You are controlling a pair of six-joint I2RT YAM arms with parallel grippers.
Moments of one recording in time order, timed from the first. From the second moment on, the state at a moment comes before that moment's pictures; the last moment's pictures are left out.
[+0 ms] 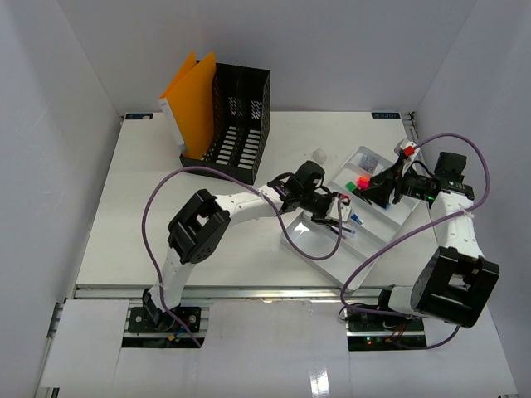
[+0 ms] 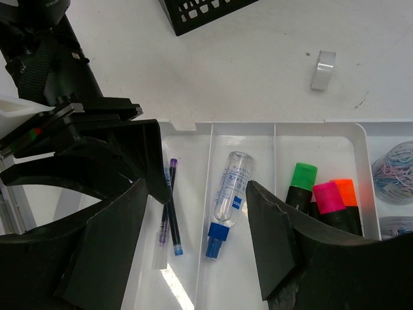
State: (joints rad) left arm -0.93 2.14 1.59 -0.06 0.77 0.89; right arm -0.32 1.31 0.98 -0.59 -1.22 -0.74
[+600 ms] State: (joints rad) left arm -0.93 1.76 1.16 0.14 0.55 0.70; right arm -0.32 1.35 0.98 -0.58 -1.19 -0.73
